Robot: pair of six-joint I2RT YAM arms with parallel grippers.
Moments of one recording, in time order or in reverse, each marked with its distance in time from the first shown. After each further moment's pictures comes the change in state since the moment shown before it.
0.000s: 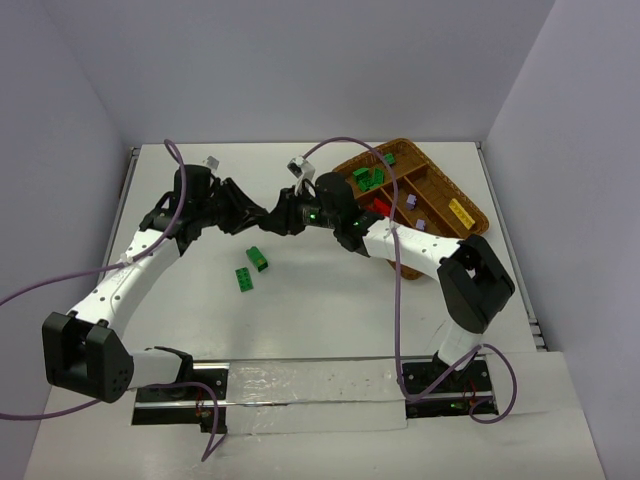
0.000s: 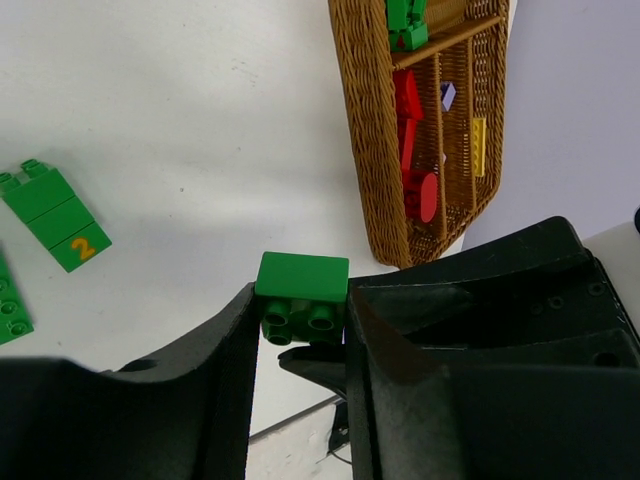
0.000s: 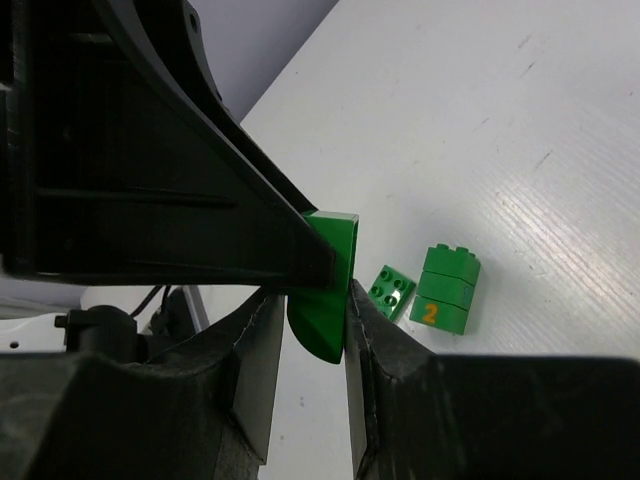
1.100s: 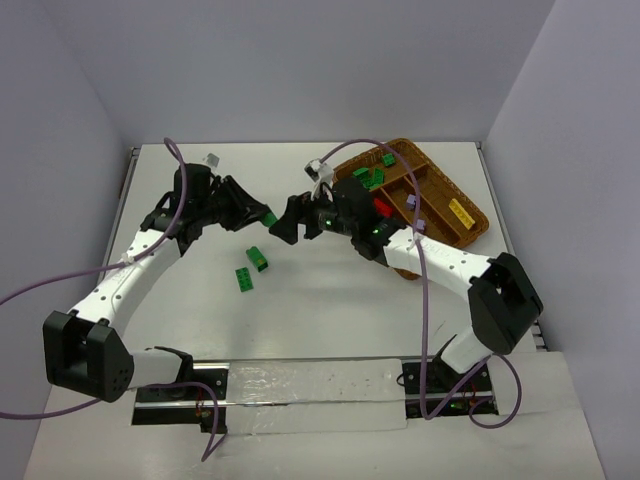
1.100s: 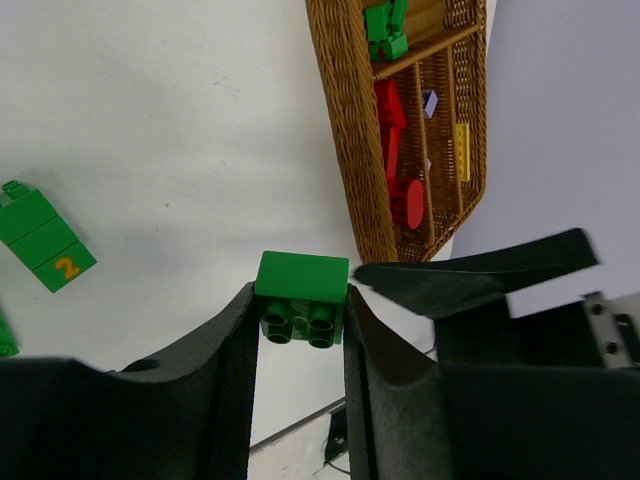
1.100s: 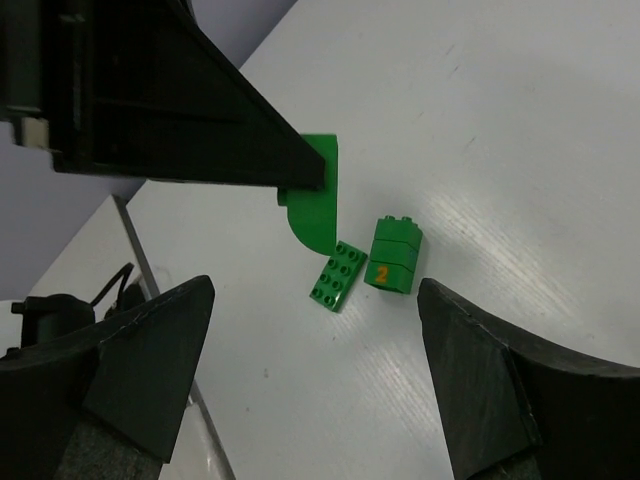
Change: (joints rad) left arm -0.001 0.003 -0.010 0.055 0.008 -0.008; right arm -0.015 -0.187 -0.113 -0.088 0.103 -0.094
